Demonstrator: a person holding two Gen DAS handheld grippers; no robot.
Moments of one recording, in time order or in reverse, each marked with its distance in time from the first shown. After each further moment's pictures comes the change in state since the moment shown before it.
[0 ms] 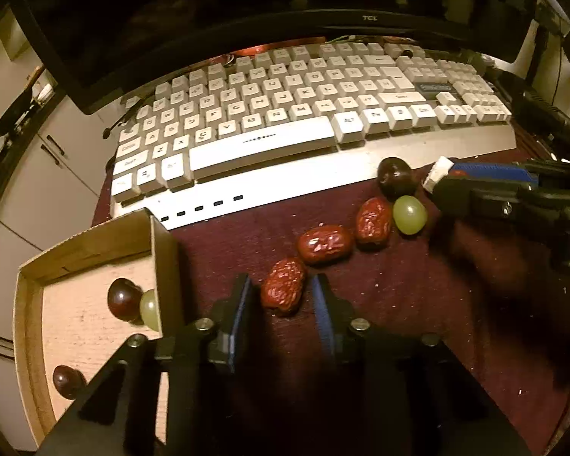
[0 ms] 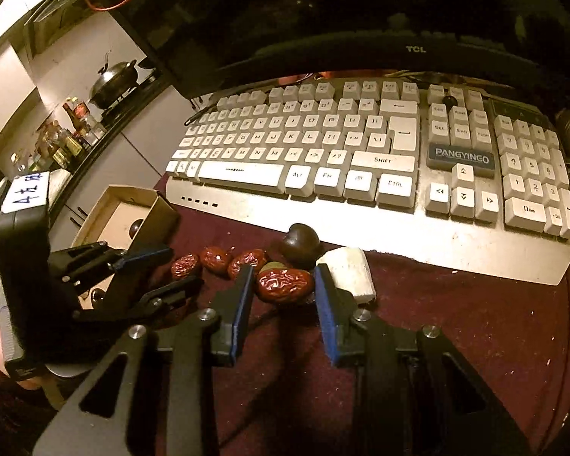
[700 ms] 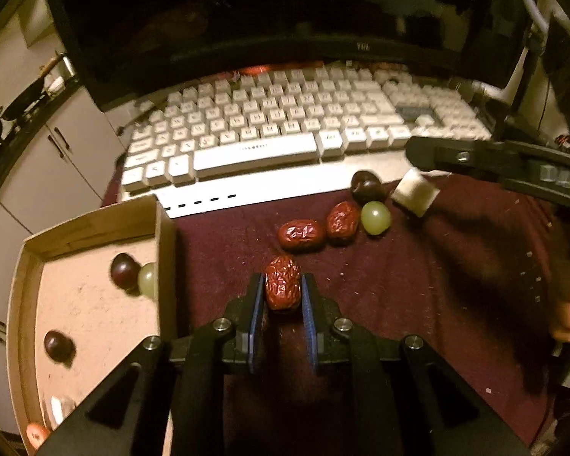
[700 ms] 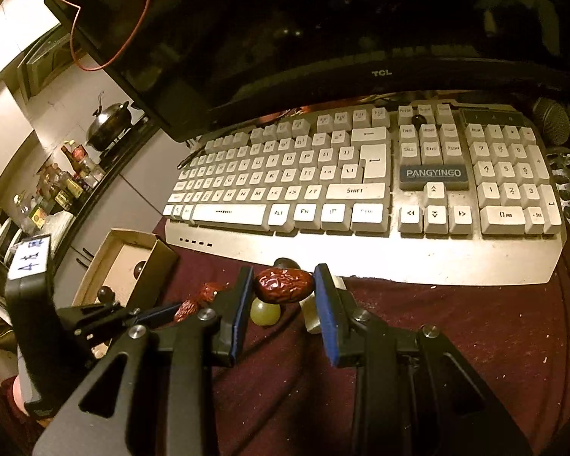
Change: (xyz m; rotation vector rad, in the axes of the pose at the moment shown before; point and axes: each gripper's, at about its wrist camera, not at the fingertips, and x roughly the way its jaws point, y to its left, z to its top) left arm -0.033 -0.007 -0.017 -0.088 -0.095 -0.026; right arm -0.019 -0.017 0.006 0.091 -0.124 0.007
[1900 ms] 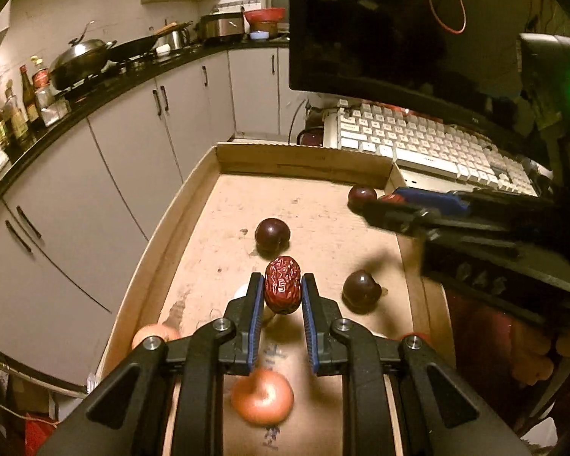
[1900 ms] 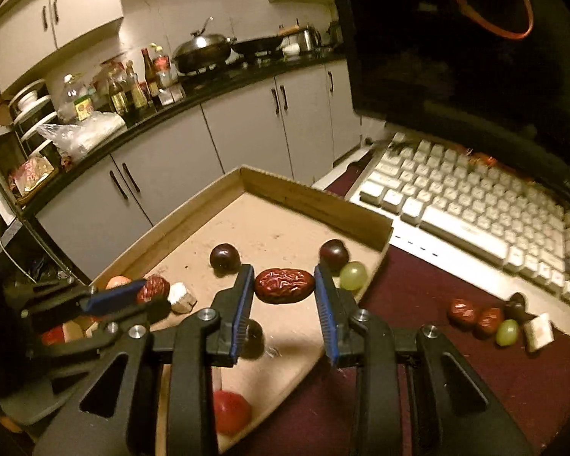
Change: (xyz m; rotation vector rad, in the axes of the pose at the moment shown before) left arm -0.070 0.143 -0.091 -0.279 -0.117 0.137; right arm 0.062 0.222 -0.053 -0.422 0.048 0.027
